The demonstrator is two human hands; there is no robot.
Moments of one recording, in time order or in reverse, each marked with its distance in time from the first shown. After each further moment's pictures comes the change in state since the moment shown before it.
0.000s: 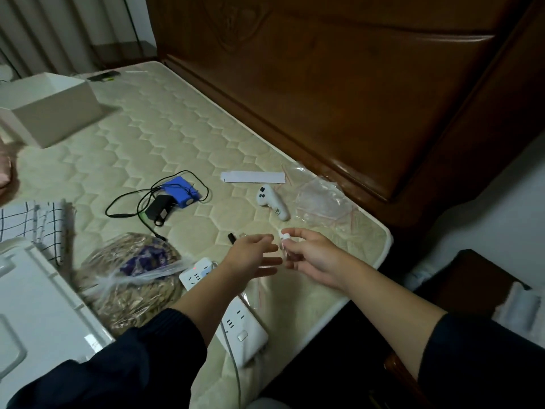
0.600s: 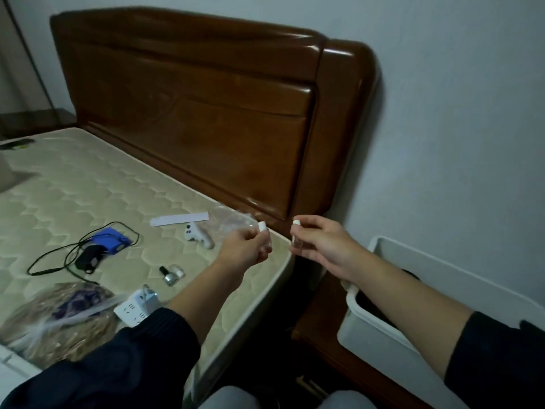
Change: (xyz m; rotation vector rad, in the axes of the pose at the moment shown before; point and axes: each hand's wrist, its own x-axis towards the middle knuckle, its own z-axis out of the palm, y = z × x) left_hand -0.126 0.060 0.151 0.061 -0.154 0.332; right_hand -0.247 -0.077 -0.097 0.064 0.319 -0.346
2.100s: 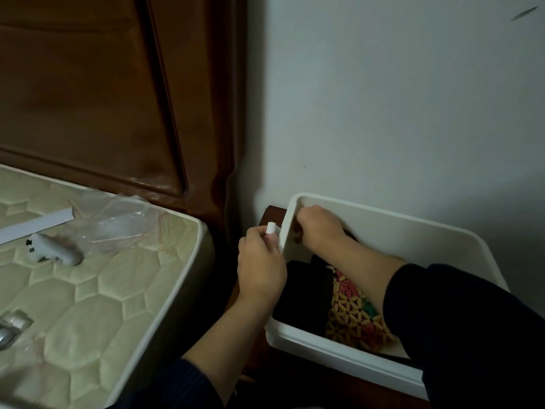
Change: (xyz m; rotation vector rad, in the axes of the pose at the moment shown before) left_hand 0.039 -0.089 0.244 0.492 0.017 0.094; right_hand 0.099 0.072 -0.236 -1.642 0.314 0.052
